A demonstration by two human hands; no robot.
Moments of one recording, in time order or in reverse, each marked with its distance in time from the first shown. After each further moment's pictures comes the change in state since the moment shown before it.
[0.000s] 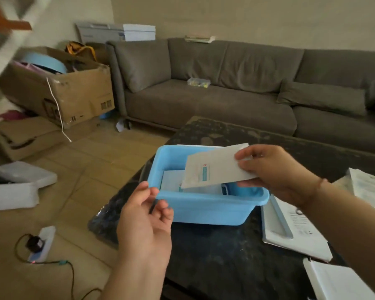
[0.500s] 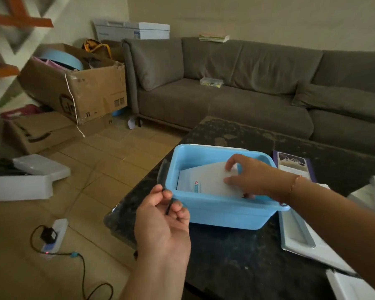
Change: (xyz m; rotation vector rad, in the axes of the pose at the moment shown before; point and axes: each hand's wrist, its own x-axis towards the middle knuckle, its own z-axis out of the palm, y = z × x) left_hand 0.004 0.006 -0.002 -0.131 0.049 -0.065; right_hand 0.032 0.005 0.046 -0.695 -0.220 -0.070
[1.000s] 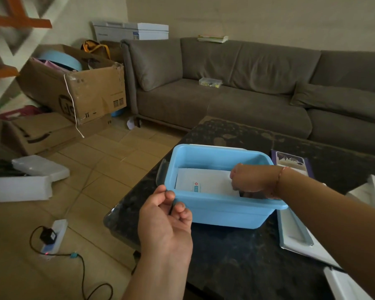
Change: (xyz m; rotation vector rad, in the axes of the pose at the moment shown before) left_hand 0.003 -0.005 -0.003 0.039 -0.026 -0.016; right_hand 0.017 0.007 0.001 -0.124 -0.157 0.194
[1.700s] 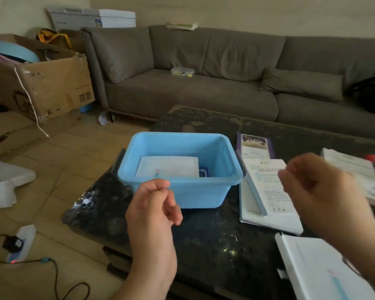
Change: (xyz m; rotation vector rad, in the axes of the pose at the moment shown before) left_hand -0.026 -0.062 -0.009 0.476 -0.264 0.422; right_hand -0.145 0.117 0.014 0.083 0.956 -0.290
